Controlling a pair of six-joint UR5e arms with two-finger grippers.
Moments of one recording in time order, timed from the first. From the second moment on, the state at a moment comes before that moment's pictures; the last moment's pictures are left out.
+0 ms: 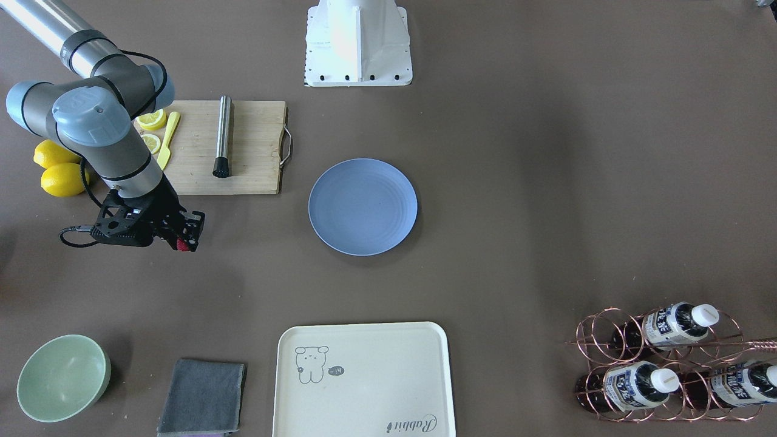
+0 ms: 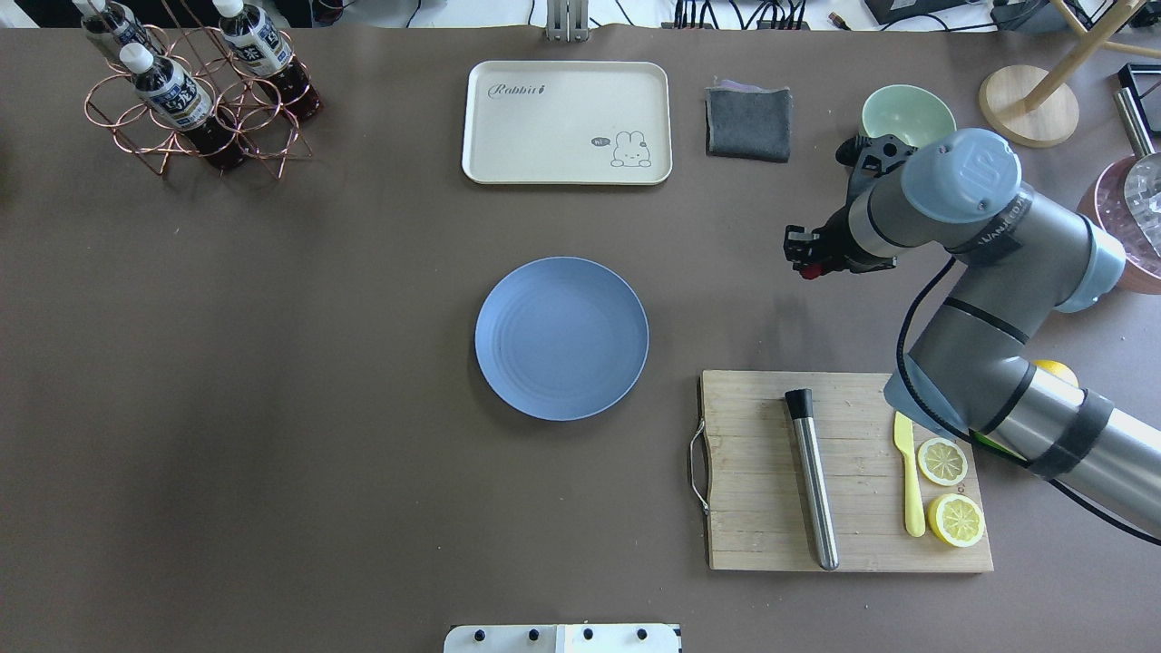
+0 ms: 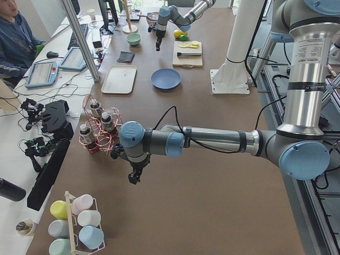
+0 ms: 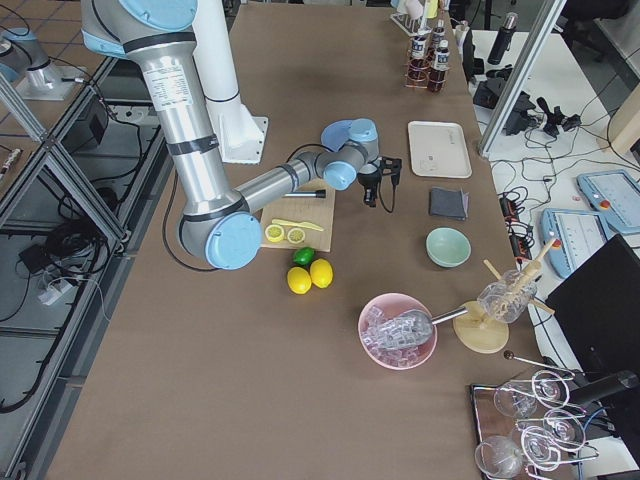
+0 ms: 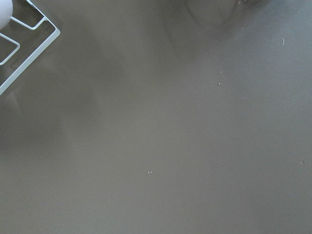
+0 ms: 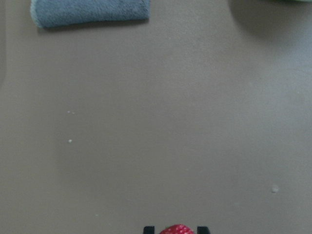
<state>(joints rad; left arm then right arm) -1.54 -1.60 -1.60 -1.59 -2.39 0.29 0.77 -1.20 1.65 -1.24 1.91 1.25</state>
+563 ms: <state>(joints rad) -1.55 -1.59 -1.60 -1.58 -2.38 0.29 0.63 -0.93 1.60 -1.43 1.79 1.60</state>
